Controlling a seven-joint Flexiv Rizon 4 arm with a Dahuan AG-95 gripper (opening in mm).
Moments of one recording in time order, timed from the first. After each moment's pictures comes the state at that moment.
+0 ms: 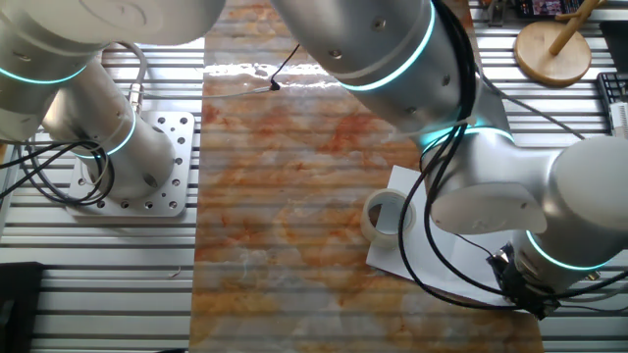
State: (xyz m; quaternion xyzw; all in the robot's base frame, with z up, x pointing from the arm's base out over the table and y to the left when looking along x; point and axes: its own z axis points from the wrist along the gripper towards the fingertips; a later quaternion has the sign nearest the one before) arm 0.692 -0.256 0.015 -0.28 0.95 -0.09 0.06
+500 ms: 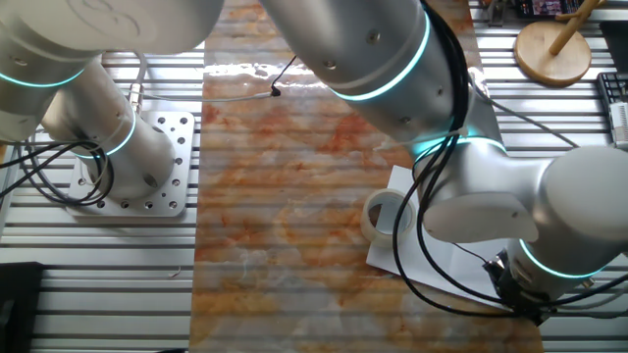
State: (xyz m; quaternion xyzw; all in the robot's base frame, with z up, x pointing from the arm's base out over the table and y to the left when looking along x) arm 0.693 -0.263 0.011 -0.29 0.95 -0.08 0.06
